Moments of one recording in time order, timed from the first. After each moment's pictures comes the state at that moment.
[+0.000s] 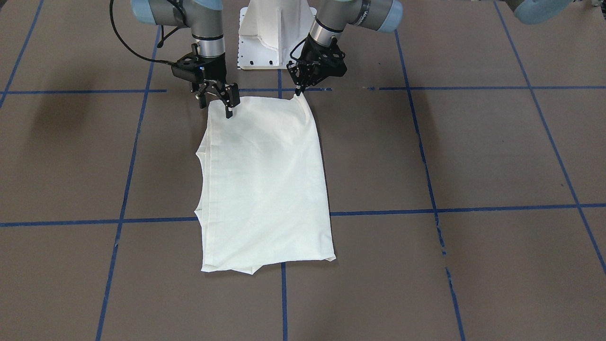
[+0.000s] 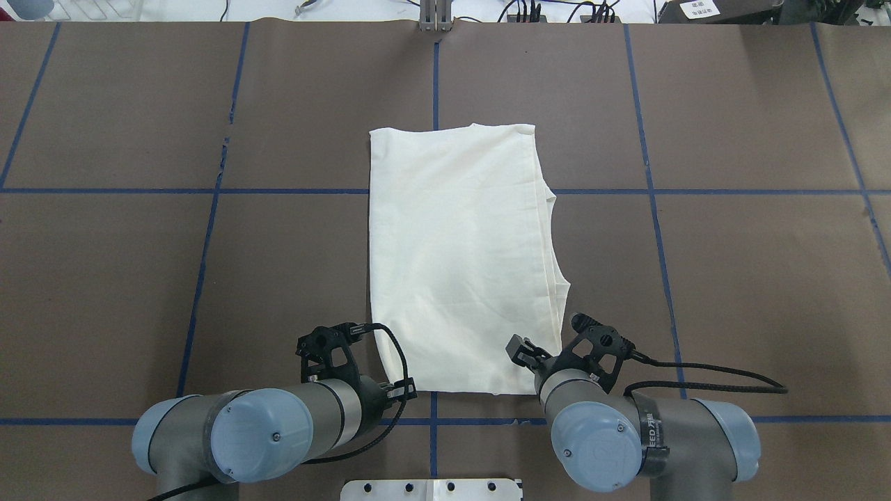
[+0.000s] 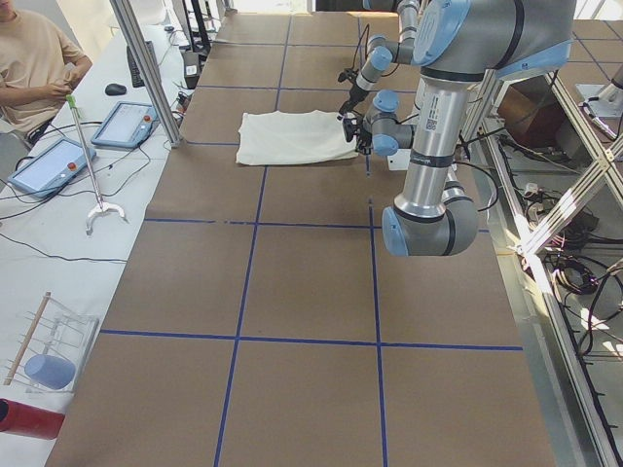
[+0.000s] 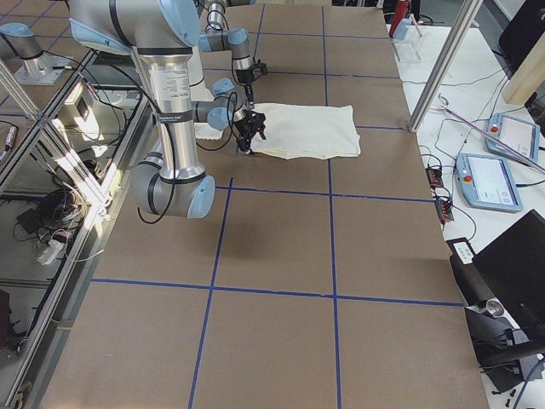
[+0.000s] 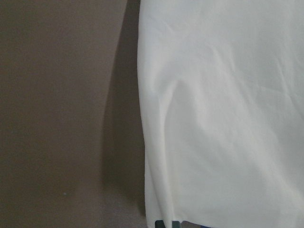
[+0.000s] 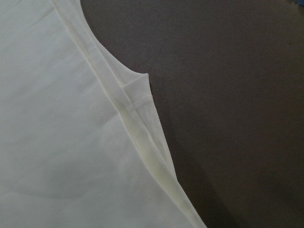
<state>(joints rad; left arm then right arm) -0.14 -1.98 -1.87 -2.00 -1.49 -1.72 0.12 -1.28 1.95 -1.51 1.23 2.05</state>
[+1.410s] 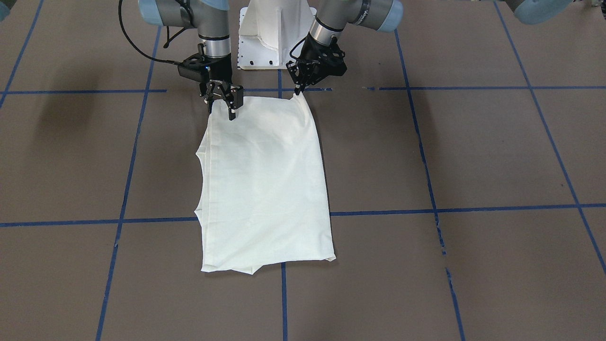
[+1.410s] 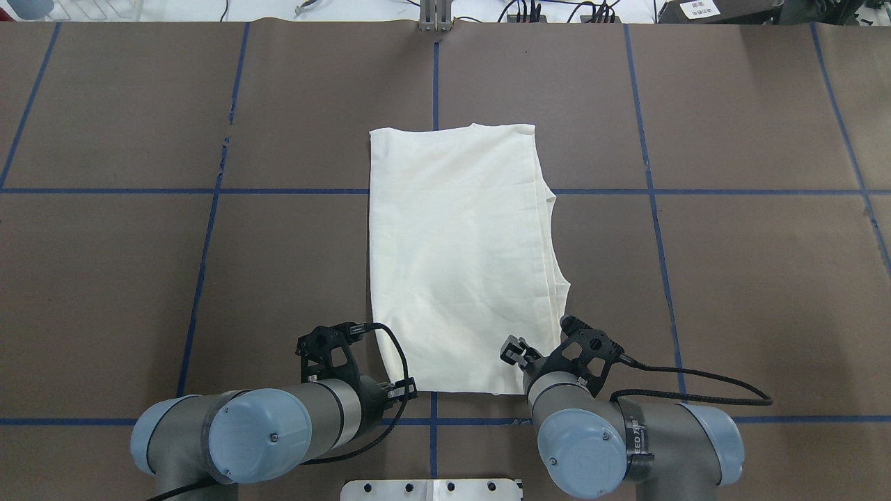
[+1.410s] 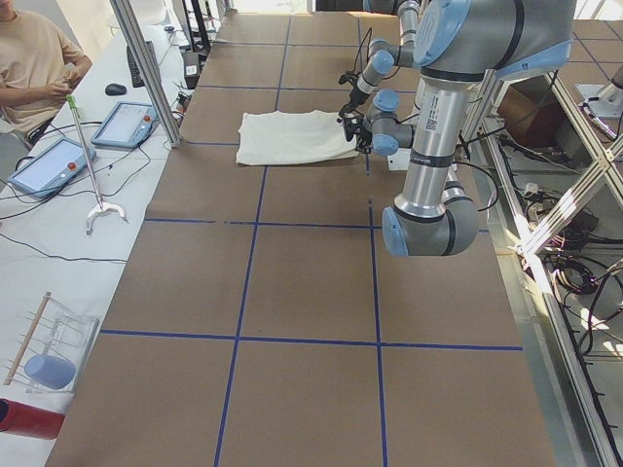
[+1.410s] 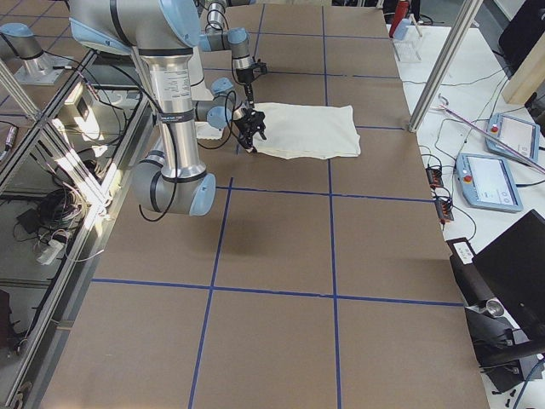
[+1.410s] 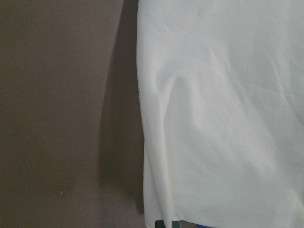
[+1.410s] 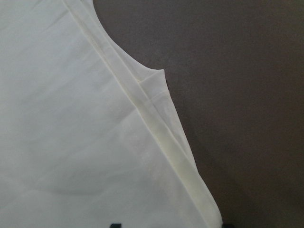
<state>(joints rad) -0.14 -1.98 -1.87 -2.01 -1.49 -1.72 0.11 -1.25 1.92 -1.50 1.18 2.08</state>
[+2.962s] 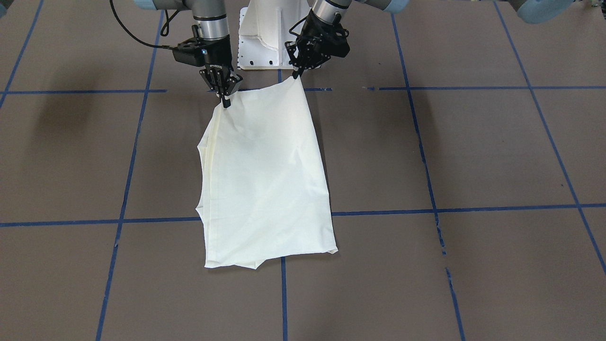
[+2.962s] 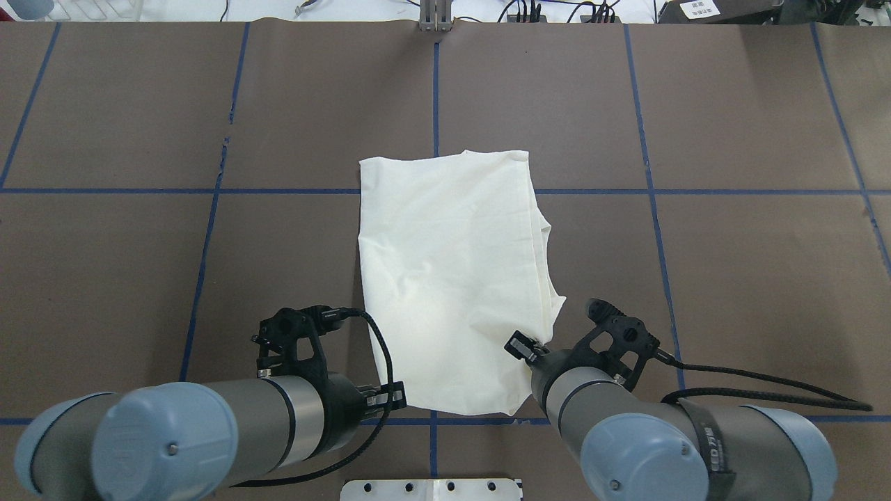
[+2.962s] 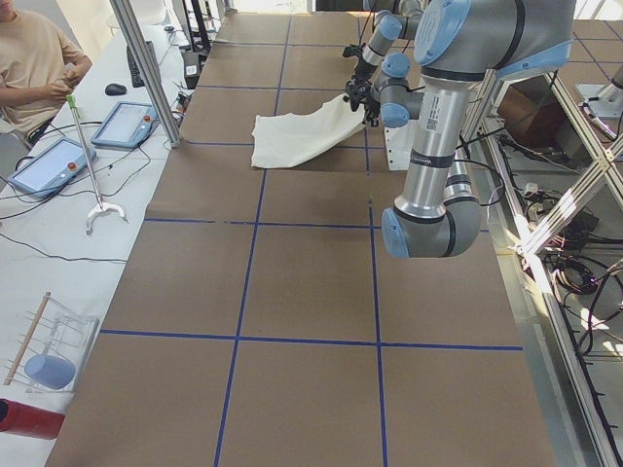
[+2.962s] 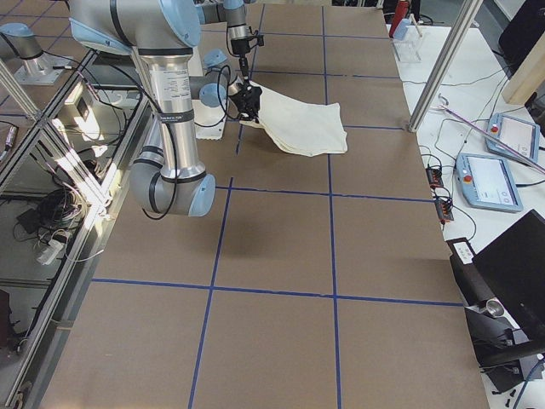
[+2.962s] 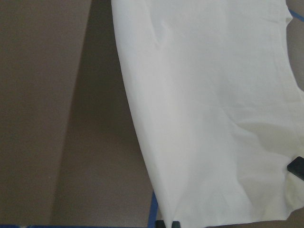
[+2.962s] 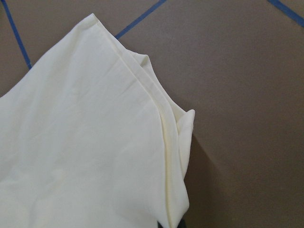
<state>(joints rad) -0.16 -1.98 -2.25 -1.69 -1.55 -1.64 0.09 -1.27 2.27 -1.68 1.21 2.11</state>
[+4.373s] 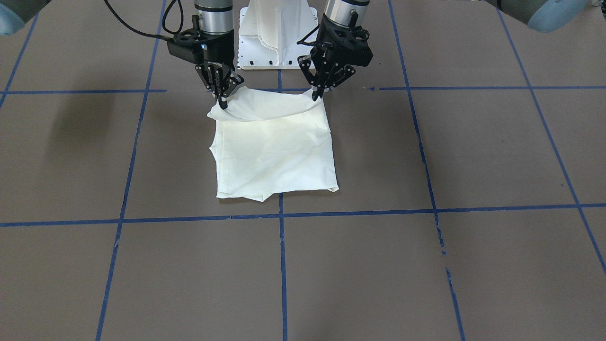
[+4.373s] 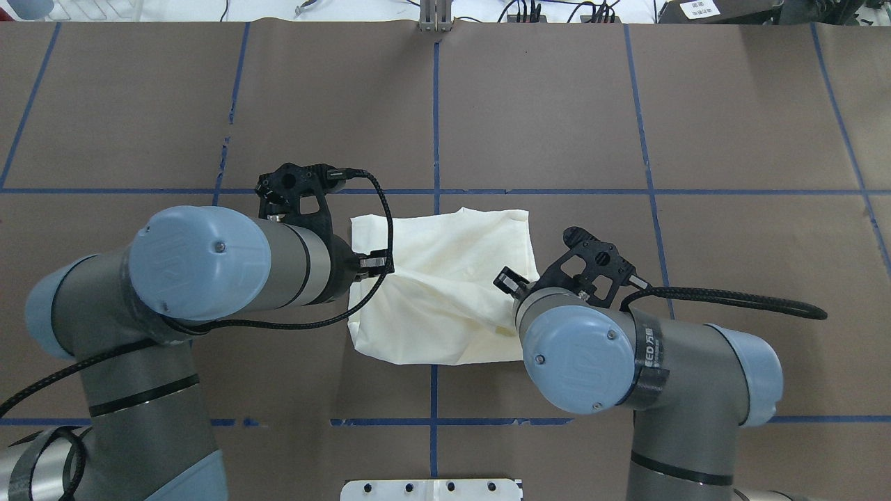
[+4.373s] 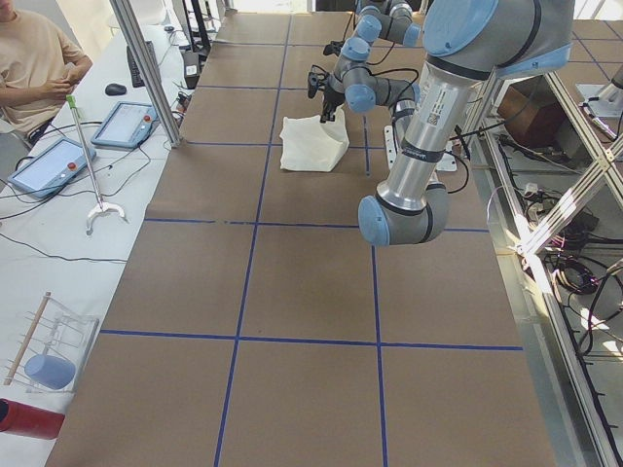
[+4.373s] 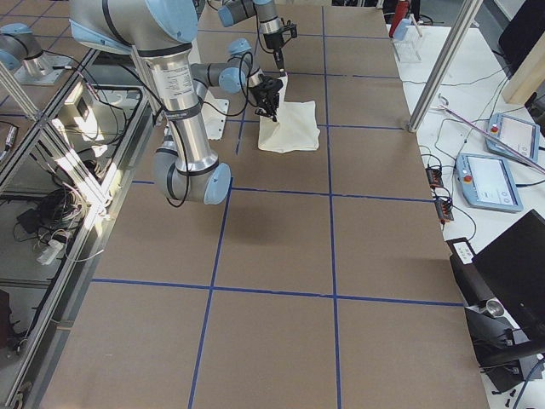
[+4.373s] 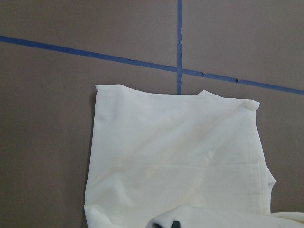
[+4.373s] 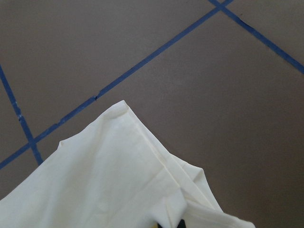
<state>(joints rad) -0.44 -2.12 -2.05 -1.59 -1.63 -1.40 0.29 -1.08 2.05 -1.79 1.33 2.02</state>
